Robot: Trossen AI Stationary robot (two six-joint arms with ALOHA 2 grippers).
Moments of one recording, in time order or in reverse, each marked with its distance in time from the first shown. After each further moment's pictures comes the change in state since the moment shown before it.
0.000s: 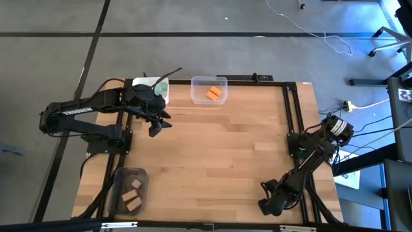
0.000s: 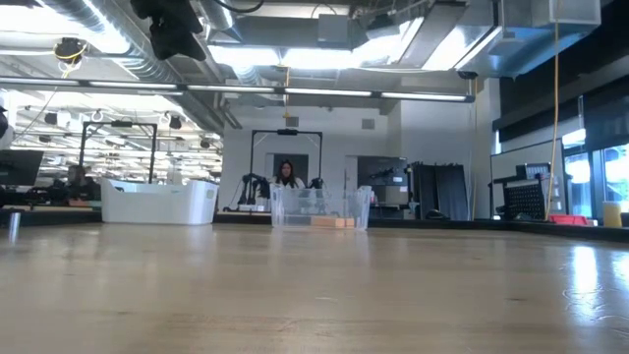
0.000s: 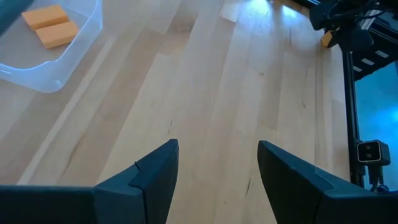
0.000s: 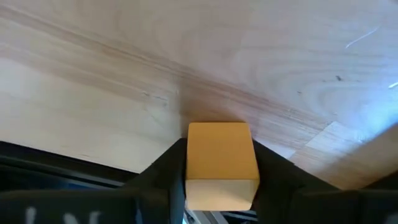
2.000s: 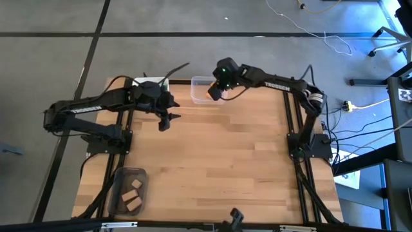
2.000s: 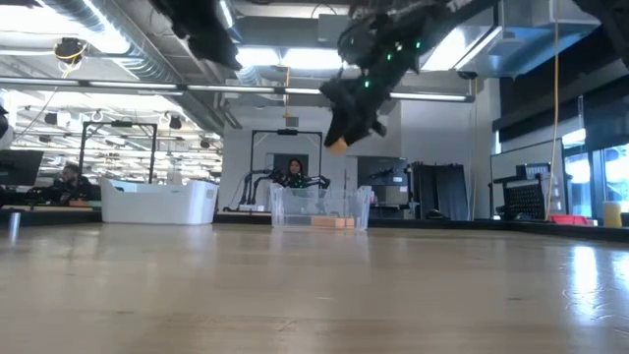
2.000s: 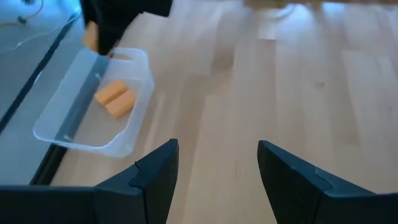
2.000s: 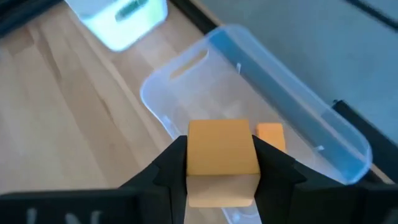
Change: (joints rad) left arm 0.032 0.090 -0.001 0.172 -0.159 0.344; right arm -1.428 0.131 0.696 -0.088 0.279 -1.995
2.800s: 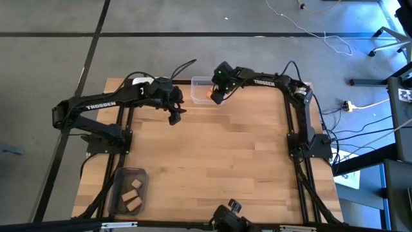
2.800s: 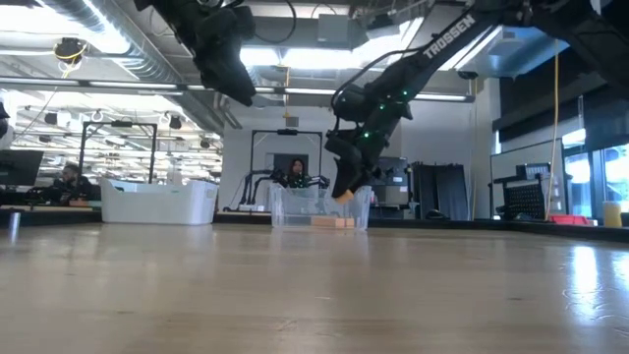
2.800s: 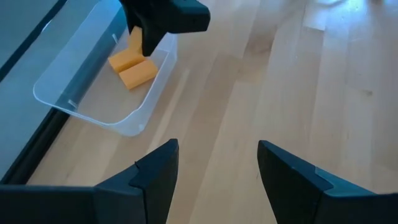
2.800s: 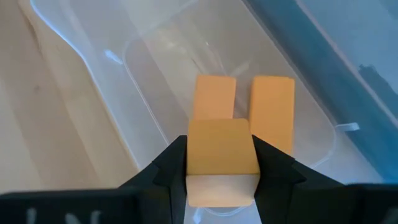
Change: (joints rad) left arm 0.106 0.162 0.000 0.062 0.003 -0.094; right arm -0.105 0.212 -0.001 -0.002 -0.140 -0.181
